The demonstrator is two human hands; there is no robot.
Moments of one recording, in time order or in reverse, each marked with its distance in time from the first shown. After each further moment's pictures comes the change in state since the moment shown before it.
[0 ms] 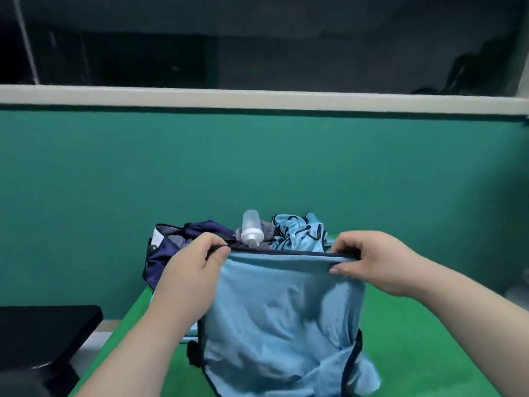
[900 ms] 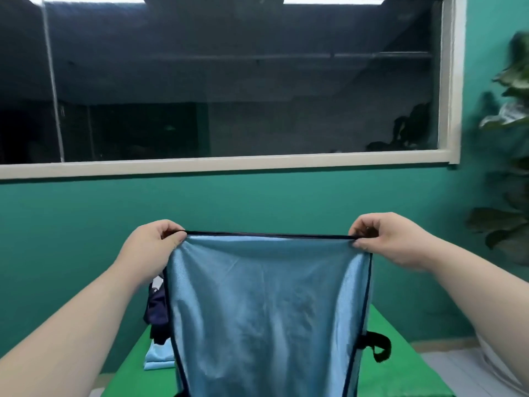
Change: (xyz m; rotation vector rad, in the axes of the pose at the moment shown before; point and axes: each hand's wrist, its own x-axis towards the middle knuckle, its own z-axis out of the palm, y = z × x) left_hand -0.019 0.110 -0.127 0.009 0.100 0.037; right_hand -0.130 -0.030 -0.155 0.089 0.251 0.030
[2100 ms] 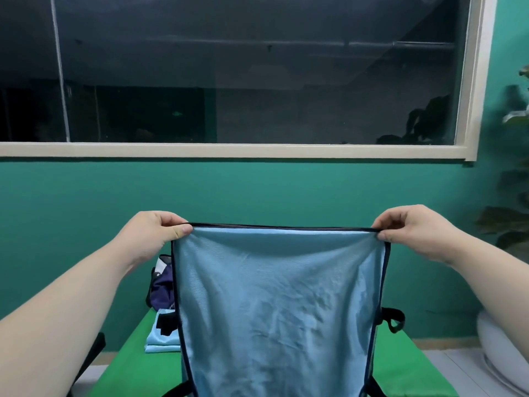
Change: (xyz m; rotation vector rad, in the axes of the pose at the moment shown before) left_hand 0.022 -0.026 -0.002 -0.194 -0.158 -0.089; right_hand 0.017 0.033 -0.009 0.059 0.054 0.113
